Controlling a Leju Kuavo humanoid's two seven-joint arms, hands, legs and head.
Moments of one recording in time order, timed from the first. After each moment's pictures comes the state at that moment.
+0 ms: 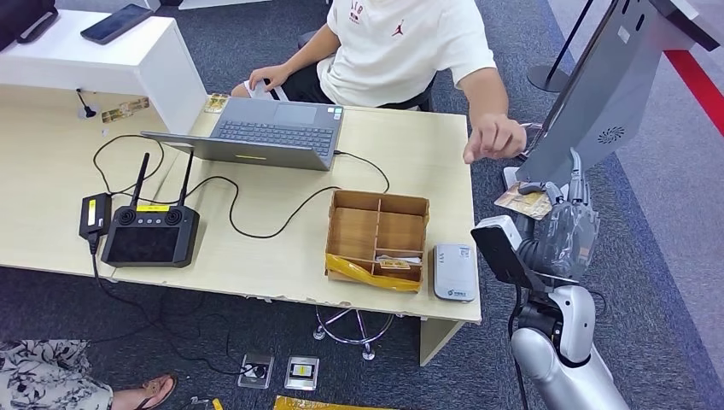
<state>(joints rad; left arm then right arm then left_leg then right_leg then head) -0.15 0.03 -0.70 -0.24 0.95 0.55 -0.16 -0.28 -0.26 0.41 -1.54 0.84 -0.60 0.20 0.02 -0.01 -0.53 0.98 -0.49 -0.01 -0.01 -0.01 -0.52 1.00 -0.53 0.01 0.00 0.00</state>
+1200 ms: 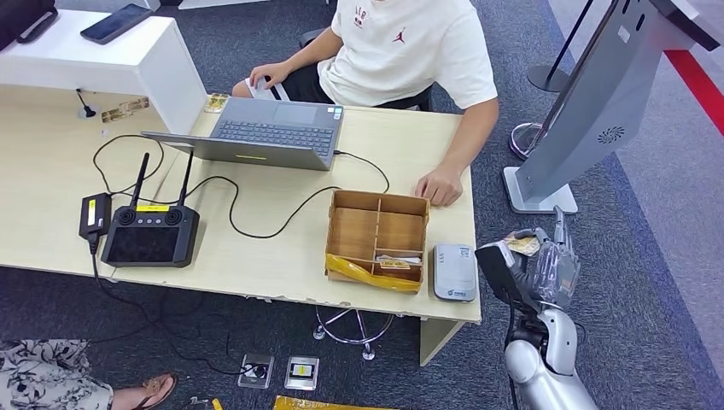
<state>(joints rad) -0.15 0.03 -0.71 -0.24 0.96 0.56 -0.16 -0.25 -0.17 0.31 -1.14 0.72 -0.69 0.05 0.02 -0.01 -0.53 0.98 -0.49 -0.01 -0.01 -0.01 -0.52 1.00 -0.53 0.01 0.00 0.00</state>
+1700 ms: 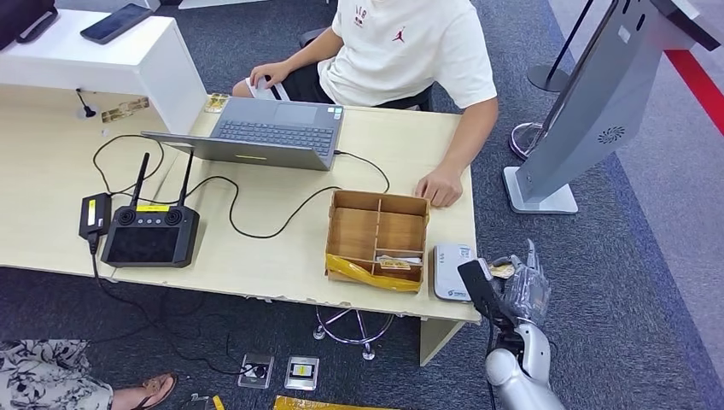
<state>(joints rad) -0.16 0.04 -0.72 -0.24 0.94 0.56 -0.15 -0.29 -0.06 0.26 -0.82 0.66 -0.69 -0.03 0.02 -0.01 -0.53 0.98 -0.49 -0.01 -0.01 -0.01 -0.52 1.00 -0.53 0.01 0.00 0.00</state>
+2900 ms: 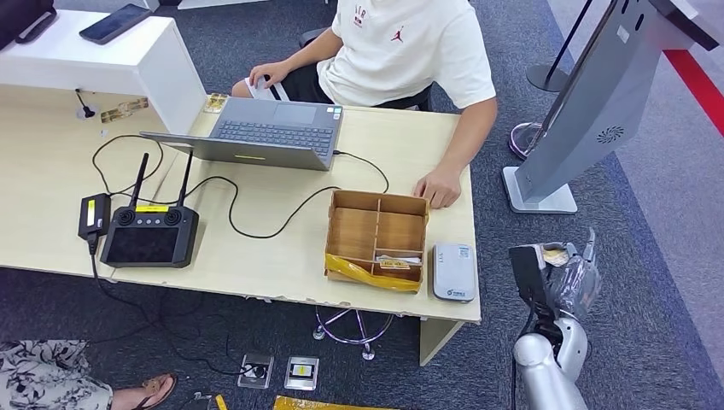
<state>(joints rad) -0.16 0.04 -0.73 -0.24 0.92 0.56 -0.14 -0.29 0.00 -0.09 -0.94 0.70 -0.69 -0.21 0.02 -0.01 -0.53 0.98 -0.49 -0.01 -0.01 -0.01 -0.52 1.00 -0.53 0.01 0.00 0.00</state>
